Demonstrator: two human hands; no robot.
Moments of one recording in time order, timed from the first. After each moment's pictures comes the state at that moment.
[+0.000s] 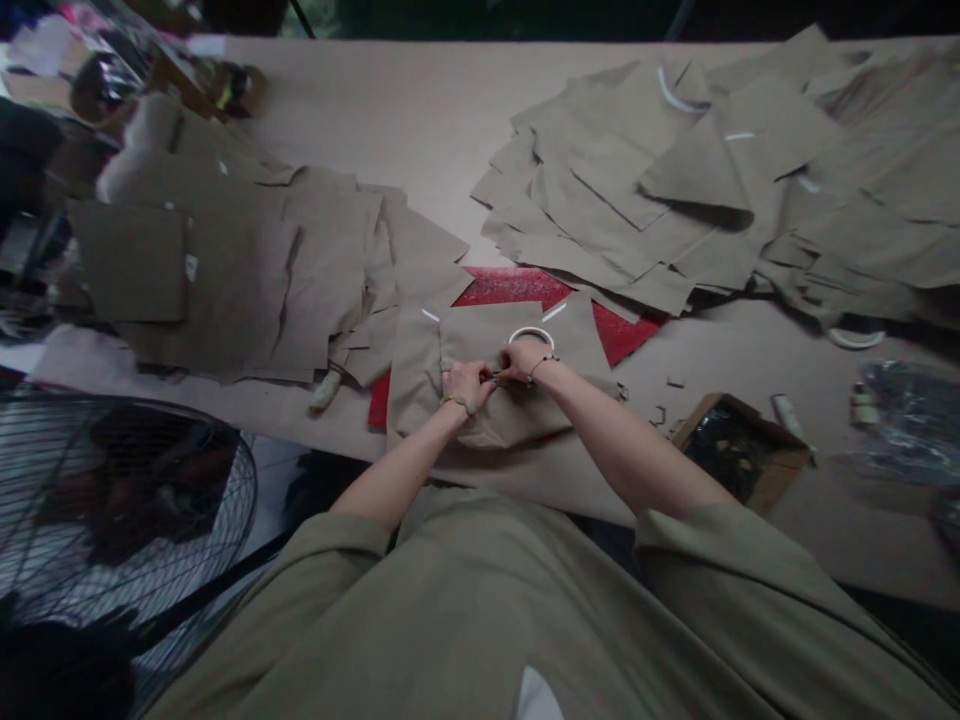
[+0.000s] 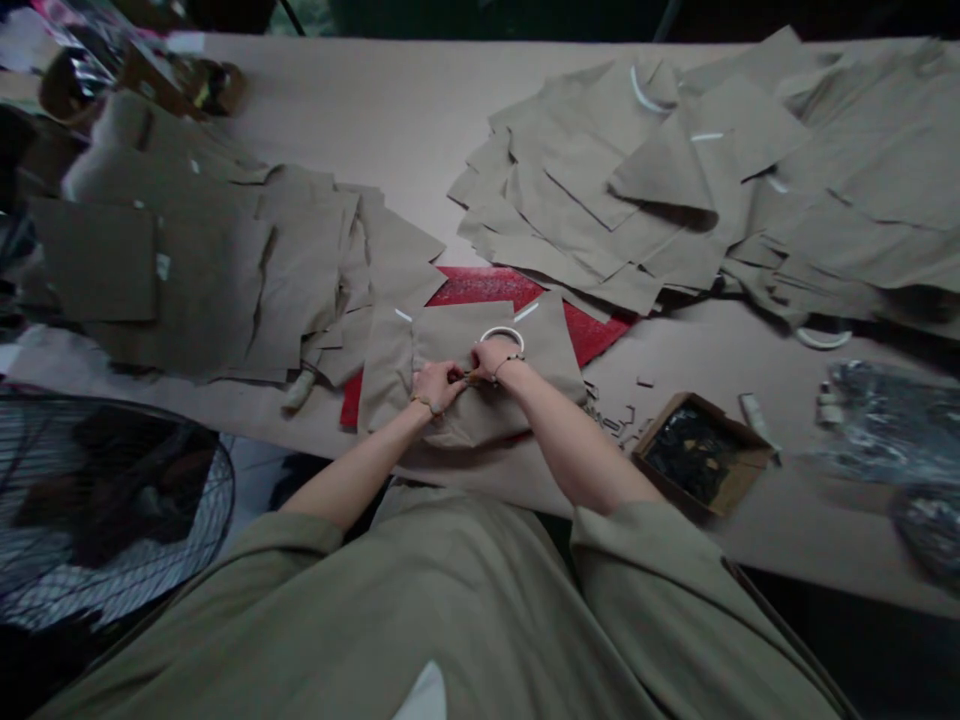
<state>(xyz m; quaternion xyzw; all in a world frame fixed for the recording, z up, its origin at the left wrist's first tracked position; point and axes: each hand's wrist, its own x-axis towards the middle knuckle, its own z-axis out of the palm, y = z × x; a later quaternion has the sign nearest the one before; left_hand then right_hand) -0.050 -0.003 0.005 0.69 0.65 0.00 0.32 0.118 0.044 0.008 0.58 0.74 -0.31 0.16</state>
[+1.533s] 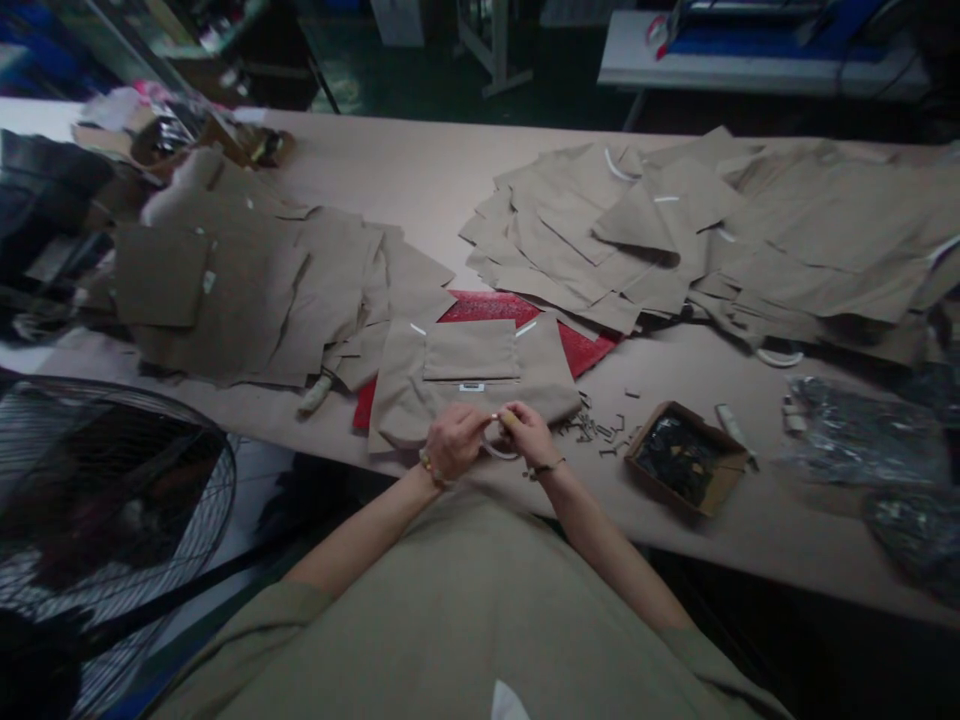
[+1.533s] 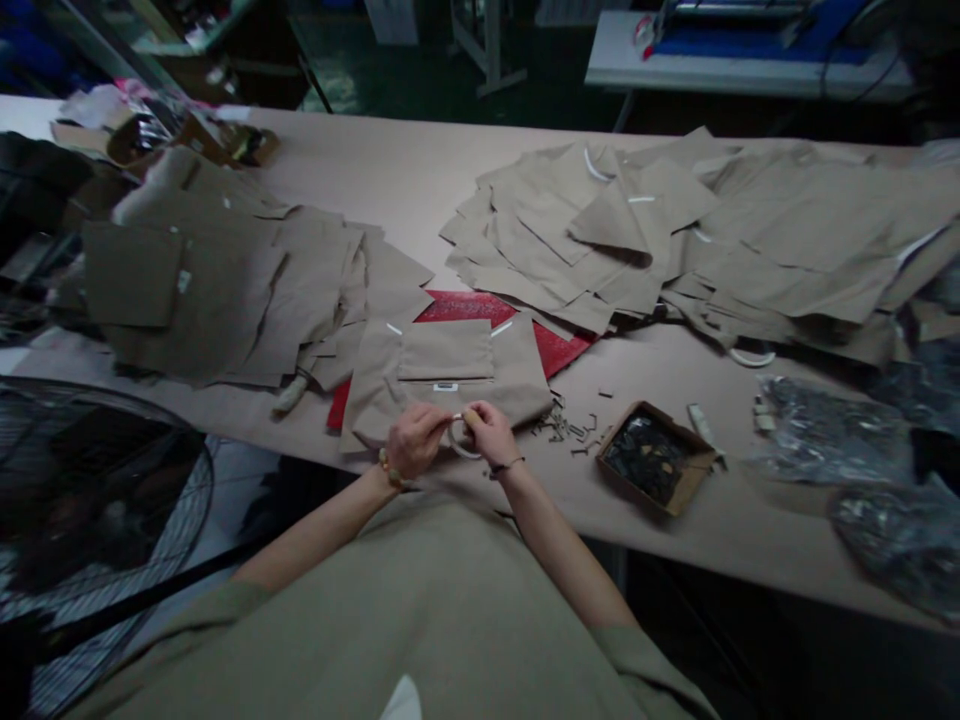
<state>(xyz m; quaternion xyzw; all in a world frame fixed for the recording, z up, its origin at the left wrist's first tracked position) -0.042 -0.108 0.078 0.77 0.52 0.21 0.30 0.136 -0.123 0.052 0.65 0.46 -0.54 -0.28</state>
